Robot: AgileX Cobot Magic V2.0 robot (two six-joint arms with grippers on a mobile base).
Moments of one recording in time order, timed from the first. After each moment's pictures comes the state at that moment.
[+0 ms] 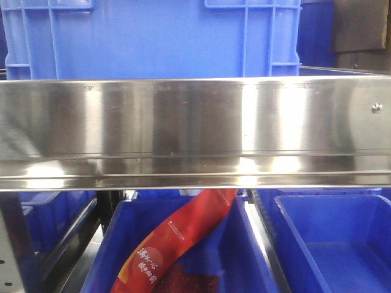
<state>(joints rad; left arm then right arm) -0.04 0.23 -0.60 -0.10 0.18 0.13 0.09 0.43 -0.64 0.03 0.22 0.05</state>
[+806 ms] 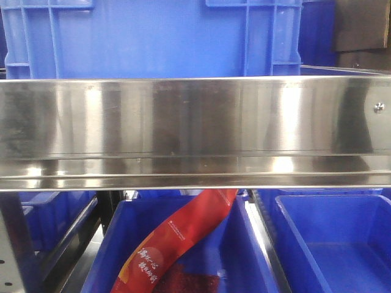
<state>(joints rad) -0.46 1.07 -1.13 -0.07 0.26 0.13 0.47 1.14 -1.07 0.03 0.02 0.05</state>
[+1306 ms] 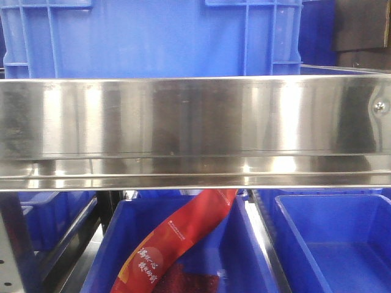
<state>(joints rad) -0.49 1.41 -1.28 -0.18 0.14 0.13 0.50 1.36 -1.14 0.03 -0.09 0.05</state>
